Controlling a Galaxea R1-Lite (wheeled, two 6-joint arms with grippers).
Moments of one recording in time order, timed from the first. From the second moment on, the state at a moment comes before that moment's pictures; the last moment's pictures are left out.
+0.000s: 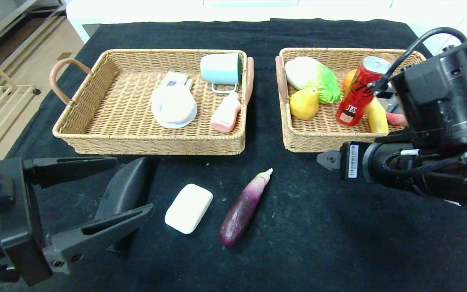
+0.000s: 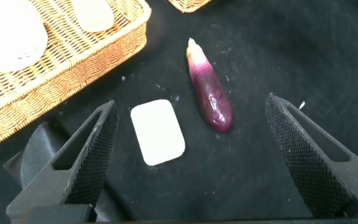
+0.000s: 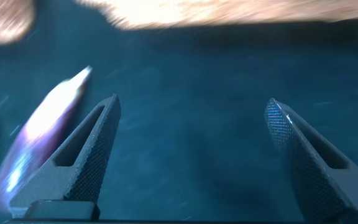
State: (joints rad) left arm -0.43 1.04 -0.74 -0.14 -0.31 0.18; right arm 0.77 1.62 -1.35 0.35 -0.54 0.52
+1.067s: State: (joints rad) left arm -0.43 0.96 -0.76 -0.14 -0.31 0.18; right arm 1.08 1.99 -1.66 0.36 -0.72 0.61
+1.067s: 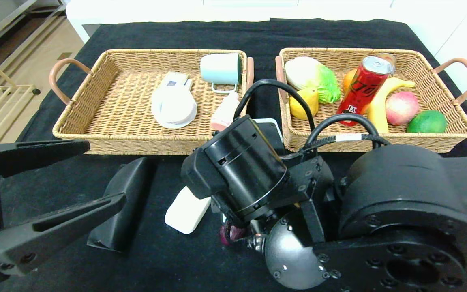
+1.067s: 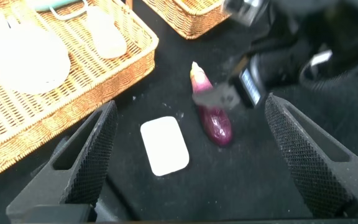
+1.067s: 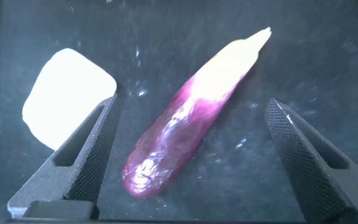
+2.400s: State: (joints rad) left arm -0.43 0.97 -0.76 -0.14 -0.31 0.18; right arm 1.09 2.09 -1.65 0.38 -0.73 0.67
